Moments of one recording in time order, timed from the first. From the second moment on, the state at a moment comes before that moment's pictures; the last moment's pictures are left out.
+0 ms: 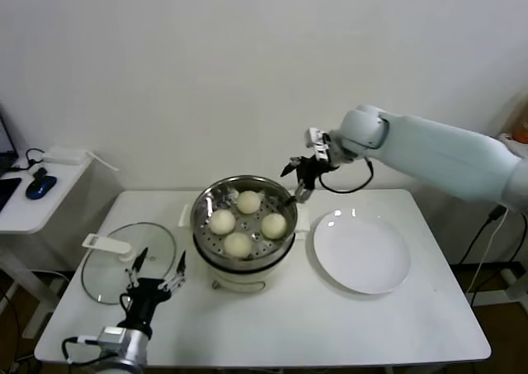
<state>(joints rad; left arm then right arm) 1.60 -1.40 -0.61 -2.06 -0.11 0.01 0.03 0.55 0.91 -1.24 1.31 0.71 -0.29 -0.82</state>
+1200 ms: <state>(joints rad) 1.62 -1.43 -0.62 -2.11 -0.06 0.01 0.05 -1.07 1.02 0.39 1.77 0.38 0.08 -0.28</state>
